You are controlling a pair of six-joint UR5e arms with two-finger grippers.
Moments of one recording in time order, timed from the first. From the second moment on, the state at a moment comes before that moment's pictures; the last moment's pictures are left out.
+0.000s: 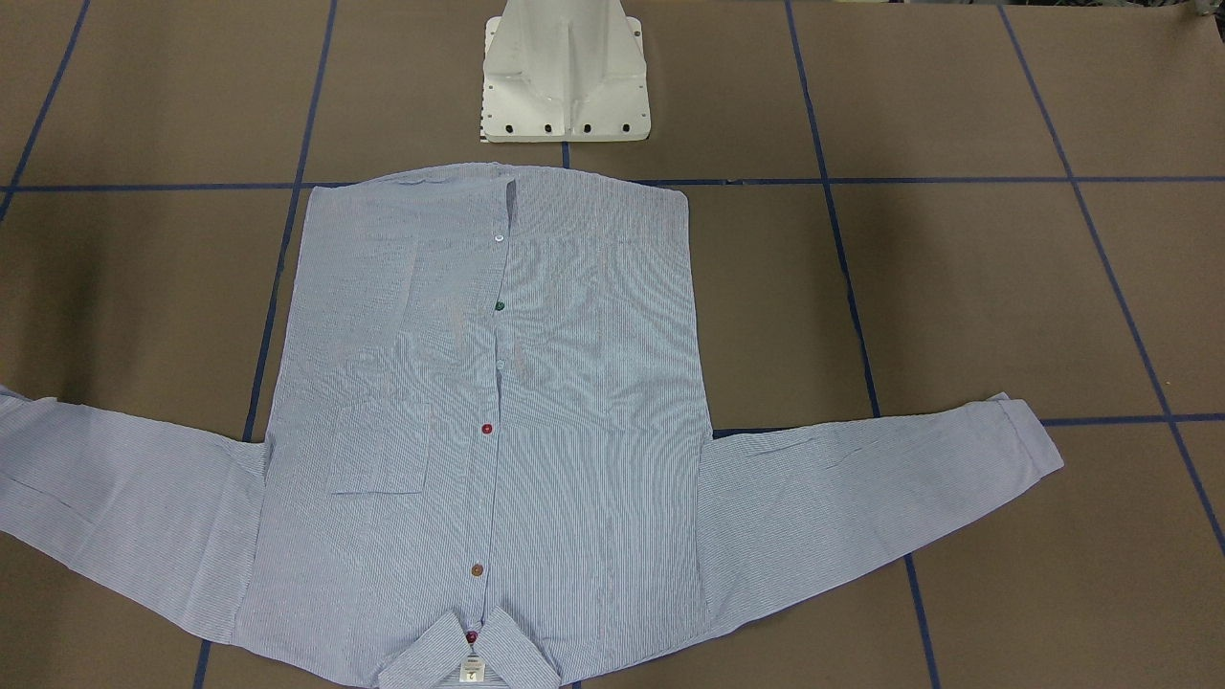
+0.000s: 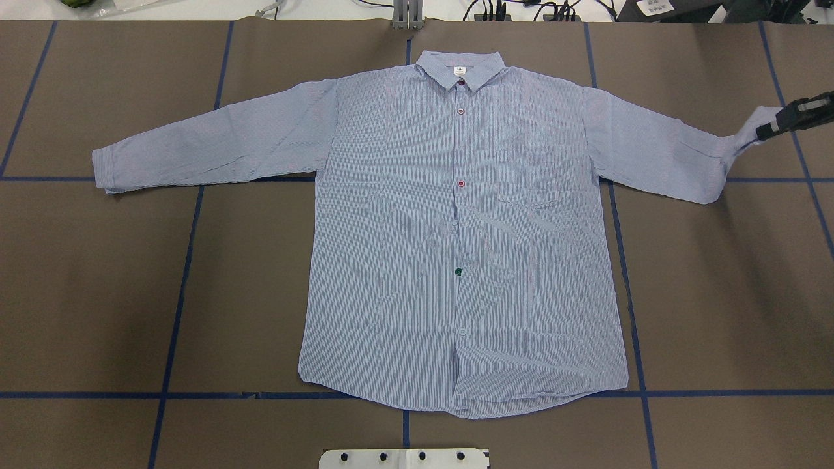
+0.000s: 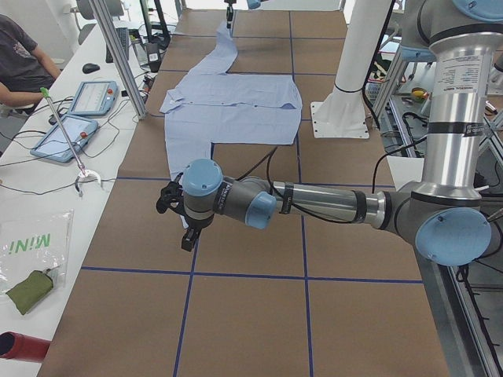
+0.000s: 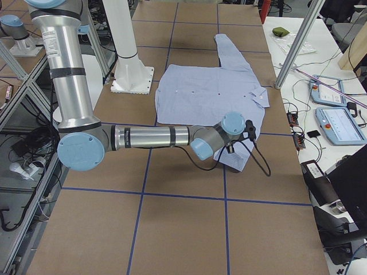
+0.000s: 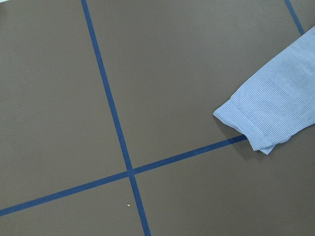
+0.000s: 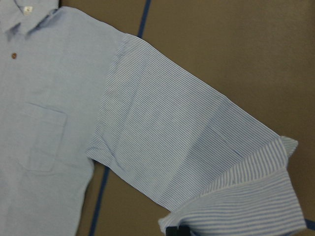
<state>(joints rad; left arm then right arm) -1.55 -1.59 -1.65 -1.84 -2.41 0.02 1.34 -1.35 1.45 -0.97 2.62 0.50</state>
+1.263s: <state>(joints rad) -1.55 -1.59 -1.63 -1.84 -2.41 0.03 1.01 -0.75 1.28 -1.10 2.44 0.80</state>
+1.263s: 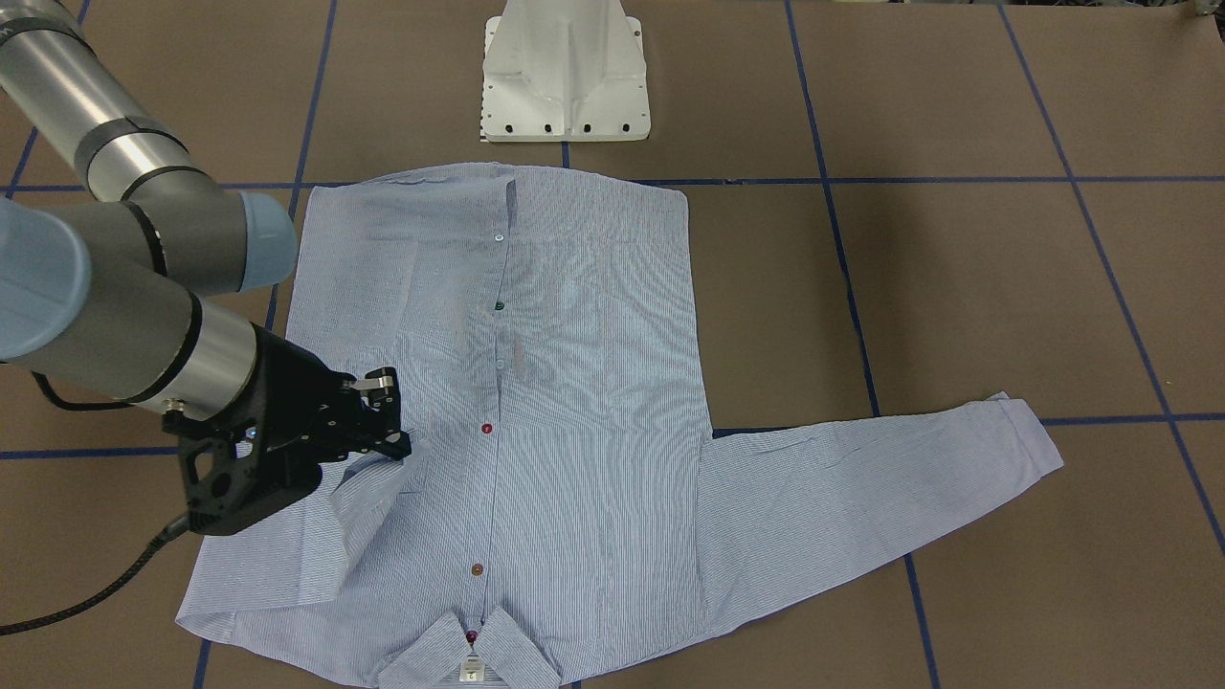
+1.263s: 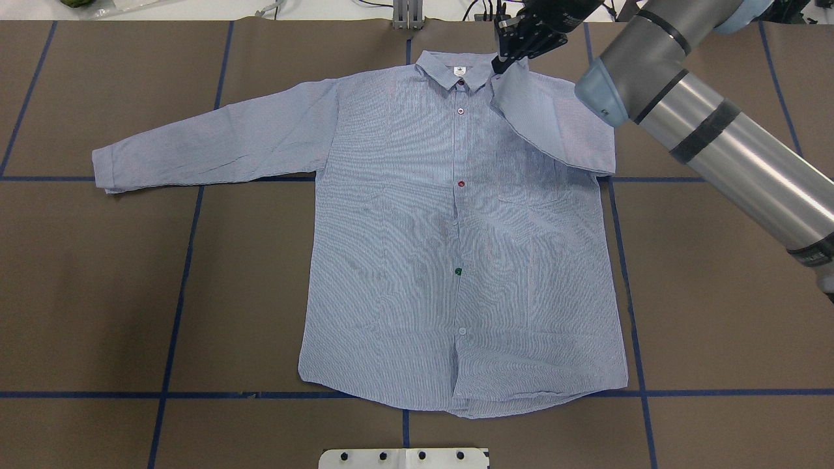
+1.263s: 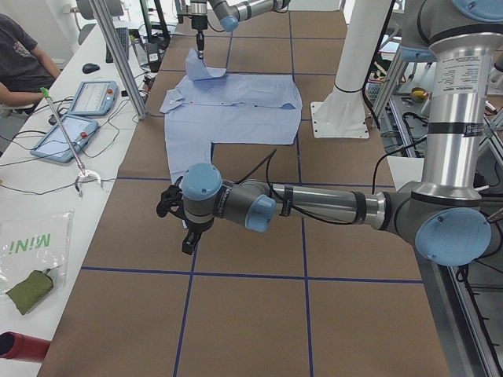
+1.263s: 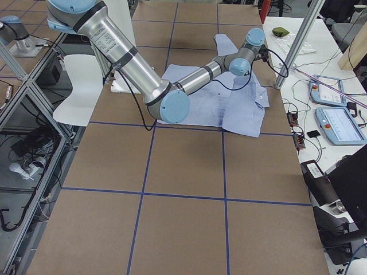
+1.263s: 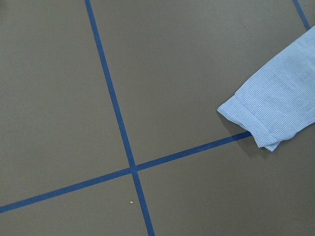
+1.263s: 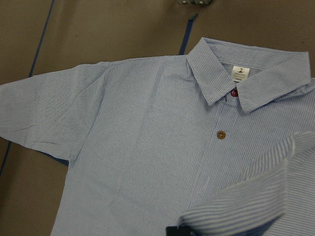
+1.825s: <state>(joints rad) -1.55 -1.59 -1.63 -1.84 -2.41 0.03 0.93 -0.67 1.23 -1.10 2.36 0.80</state>
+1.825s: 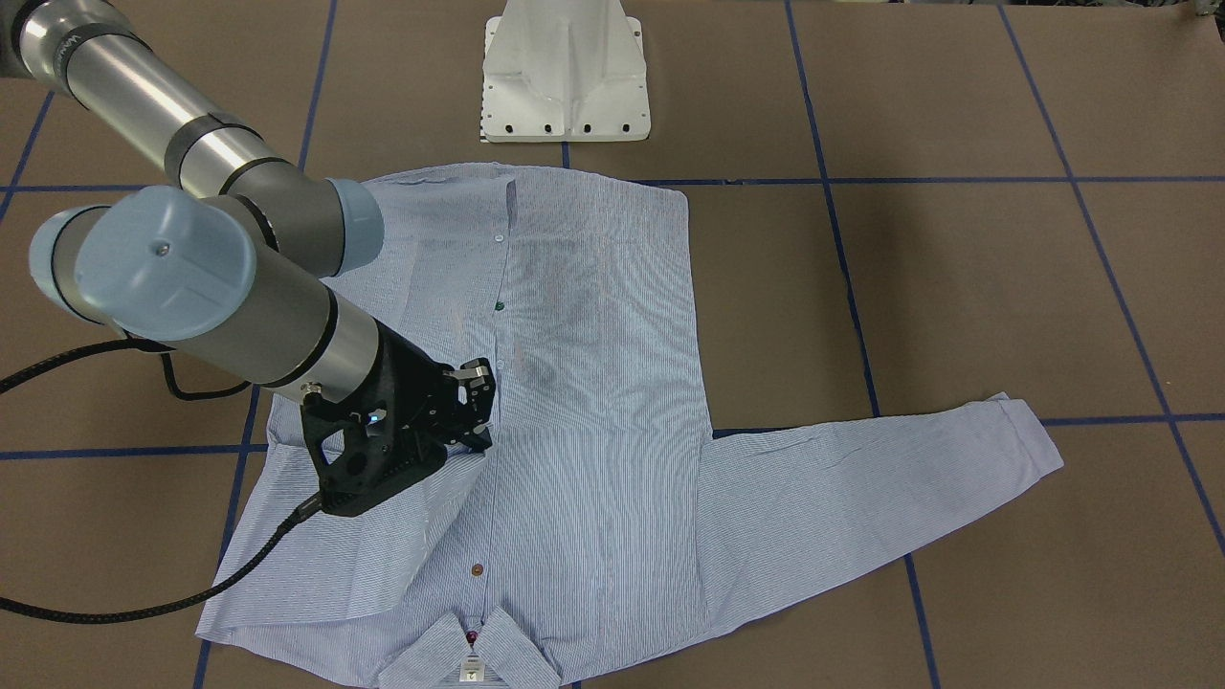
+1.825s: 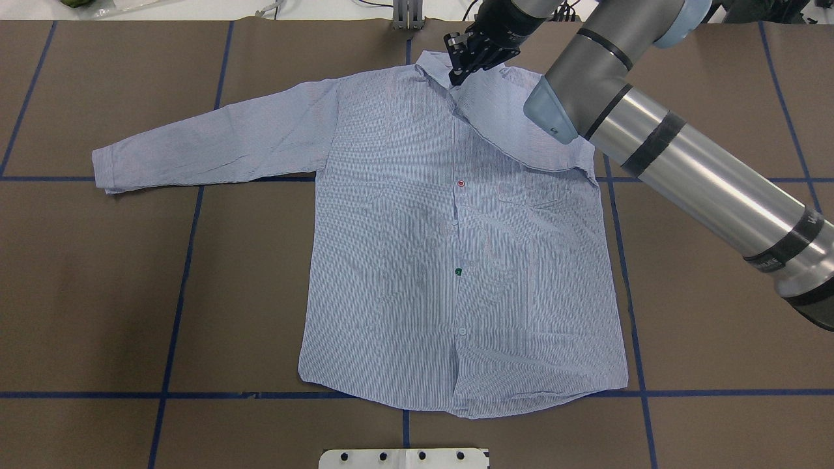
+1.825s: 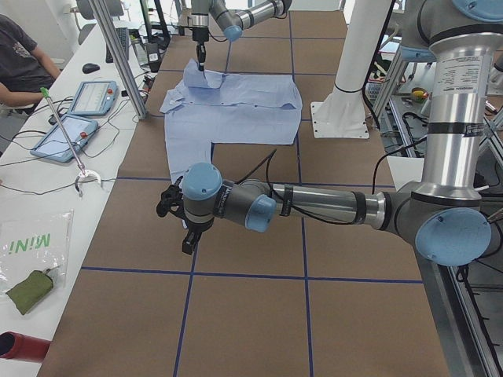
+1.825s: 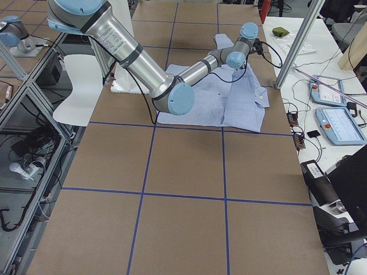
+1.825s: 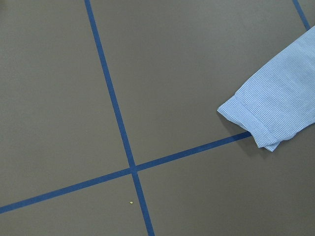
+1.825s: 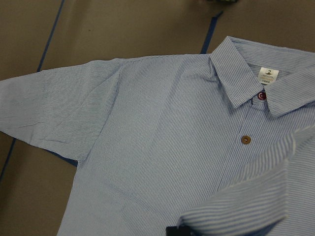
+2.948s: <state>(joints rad) -1.55 -1.59 -1.63 -1.84 -2.41 0.02 0.77 -0.55 1.05 -1.09 2.14 0.80</state>
